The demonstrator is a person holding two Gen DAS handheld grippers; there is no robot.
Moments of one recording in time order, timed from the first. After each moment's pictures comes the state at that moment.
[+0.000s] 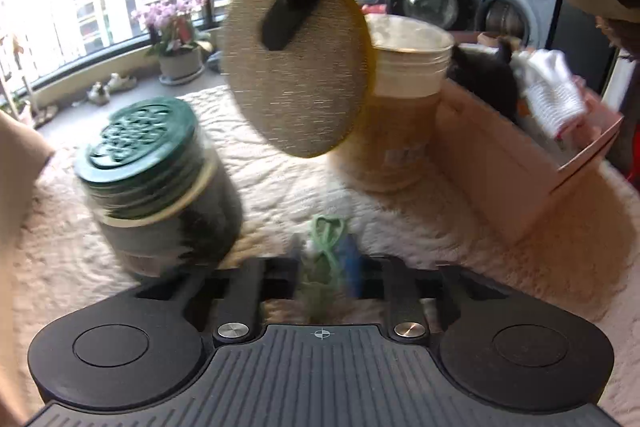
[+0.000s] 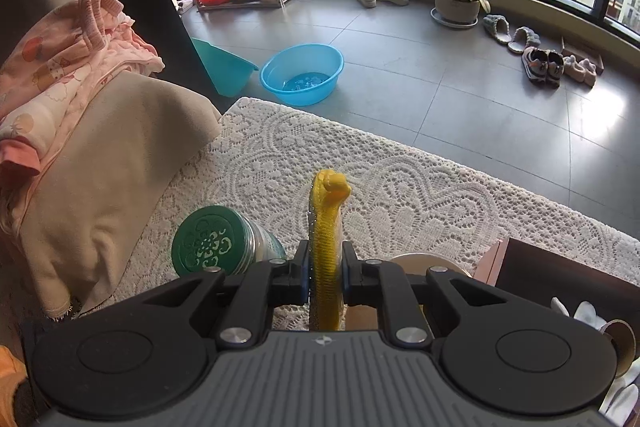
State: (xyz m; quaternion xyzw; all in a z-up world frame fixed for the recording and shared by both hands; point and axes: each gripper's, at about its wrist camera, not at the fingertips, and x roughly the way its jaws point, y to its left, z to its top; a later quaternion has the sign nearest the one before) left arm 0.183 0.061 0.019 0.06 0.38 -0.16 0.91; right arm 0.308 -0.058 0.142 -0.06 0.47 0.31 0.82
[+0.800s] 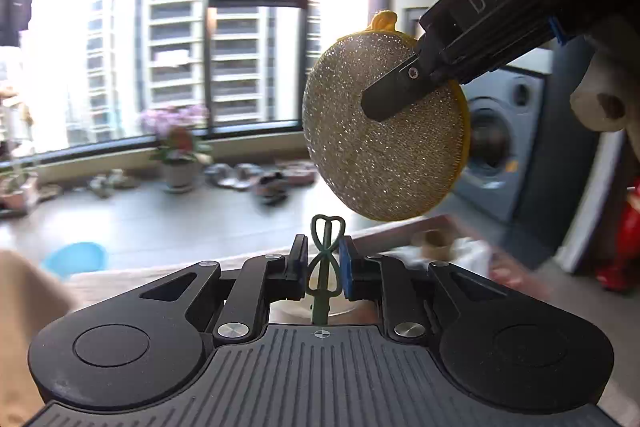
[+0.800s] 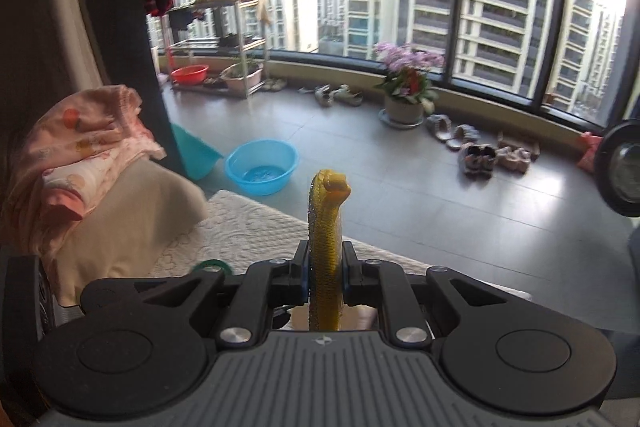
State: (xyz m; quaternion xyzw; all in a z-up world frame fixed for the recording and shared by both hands) left arm 0.161 0.019 0.142 0.02 0.22 -0.18 0.96; right arm 0.225 -0.157 0.272 -0.07 0.33 0.25 0.91
